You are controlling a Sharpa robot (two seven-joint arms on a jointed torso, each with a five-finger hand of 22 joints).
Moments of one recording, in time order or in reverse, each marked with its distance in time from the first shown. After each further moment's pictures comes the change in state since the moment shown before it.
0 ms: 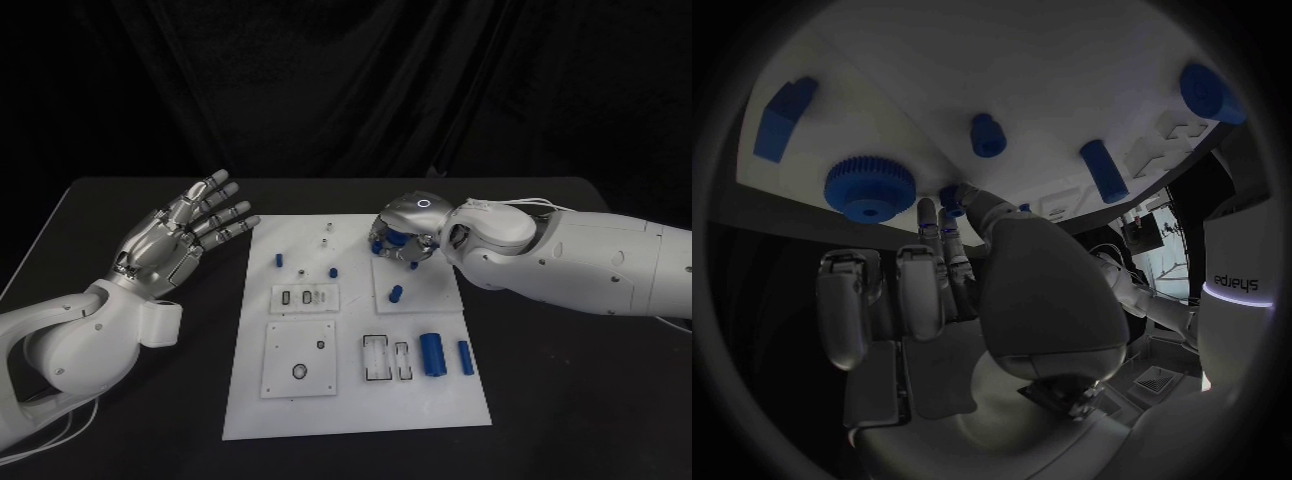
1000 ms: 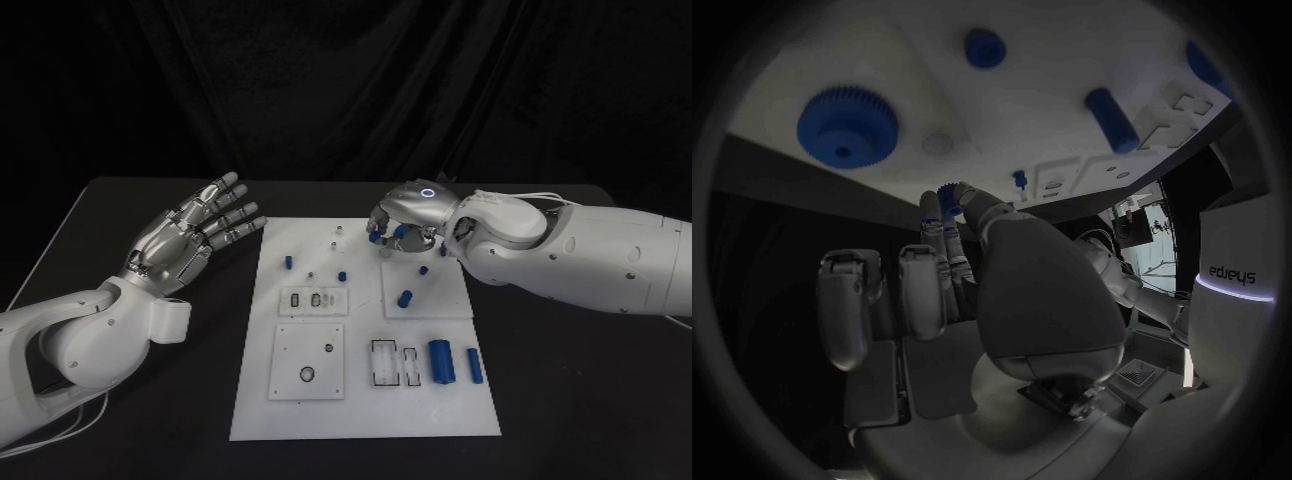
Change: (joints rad) left arm 0.000 -0.003 0.000 -0.015 0.002 0.009 0.000; left_hand 0.012 0.005 0.019 -0.025 0.009 0.009 0.009 0.000 0.000 0.000 0.000 0.000 0.000 -0.020 -0.009 -0.016 -0.003 0.000 -0.030 -0.004 -0.017 -0.008; right arm 0.056 0.019 0.000 0.018 0.016 -0.066 0.039; right_hand 0.017 0.036 -0.018 -0.018 0.001 0.081 0.026 0.042 0.027 0.141 -0.042 -0.025 -0.002 0.001 -0.021 0.000 0.013 0.000 0.000 -0.018 0.000 0.001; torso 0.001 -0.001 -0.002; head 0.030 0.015
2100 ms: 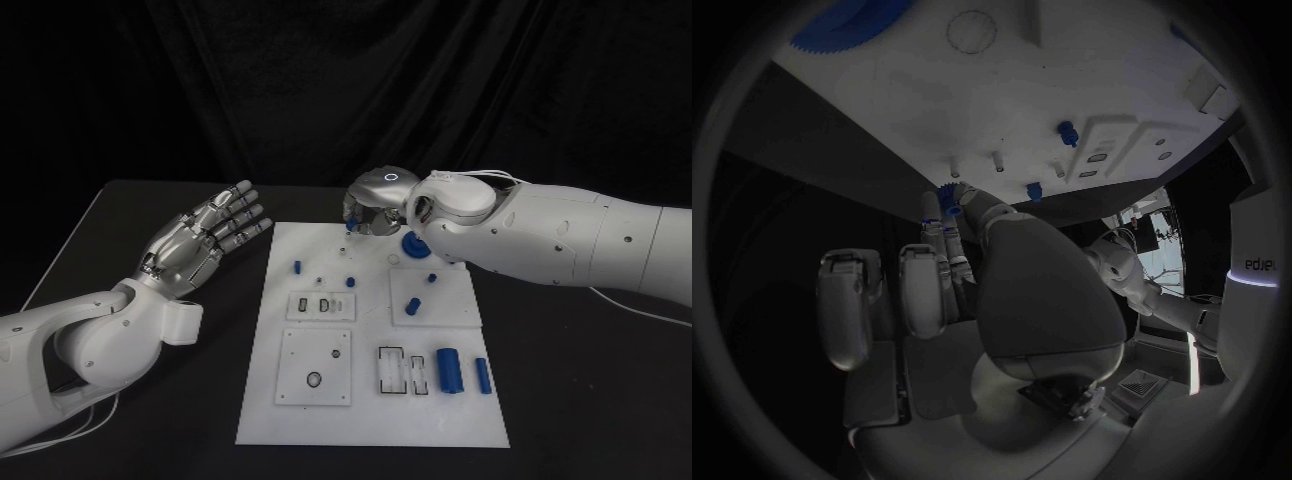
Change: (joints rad) left arm 0.000 0.007 0.000 -0.001 -0.002 -0.021 0.000; left_hand -0.018 -0.001 0.016 -0.023 0.012 0.036 0.036 0.004 0.004 -0.002 0.002 0.020 0.000 -0.083 -0.051 -0.084 -0.011 0.017 -0.125 -0.026 -0.080 -0.032; right arm 0.035 0.241 0.000 -0.240 0.050 0.092 0.002; right_hand -0.001 0.000 -0.006 -0.005 -0.001 -0.004 -0.004 0.012 0.000 0.000 0.000 -0.036 -0.002 0.000 0.000 -0.008 -0.007 0.000 0.000 0.000 -0.004 0.000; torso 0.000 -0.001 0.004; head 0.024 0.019
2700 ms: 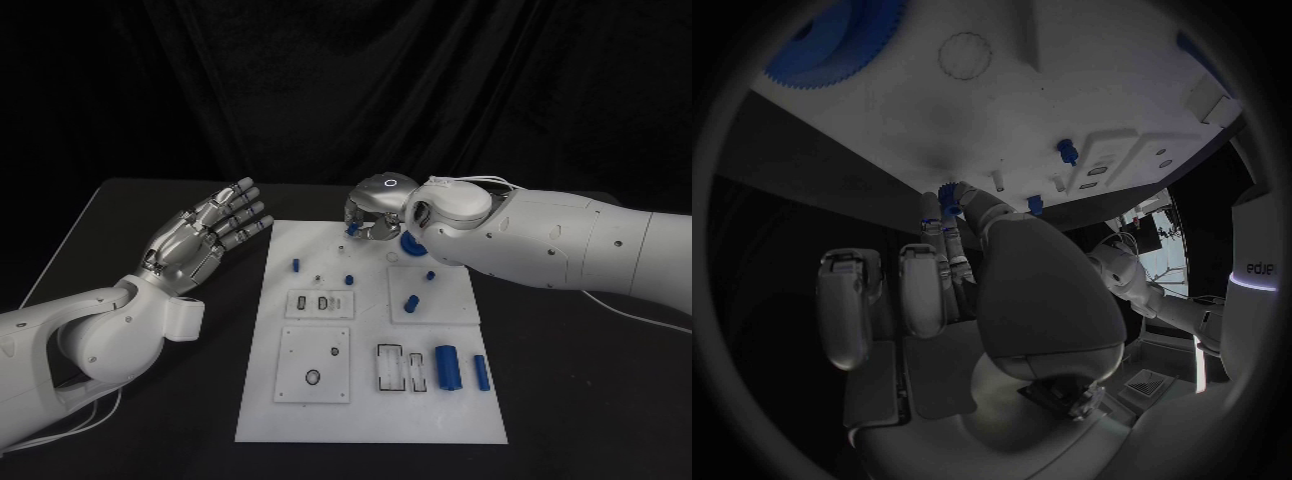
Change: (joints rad) left arm 0.000 0.012 0.000 -0.013 0.001 0.007 0.000; left_hand -0.004 0.004 0.006 -0.006 0.000 0.004 0.004 0.004 0.000 0.000 0.000 0.005 0.000 0.000 0.007 0.012 0.001 0.000 0.013 0.012 0.012 0.004; right arm -0.028 0.012 0.001 -0.027 0.002 0.007 0.000; right_hand -0.001 -0.002 -0.001 -0.001 -0.003 -0.002 -0.002 0.005 0.000 0.004 0.004 -0.014 -0.001 0.000 0.000 -0.004 -0.006 0.000 0.000 0.000 -0.004 0.000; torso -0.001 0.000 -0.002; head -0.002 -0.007
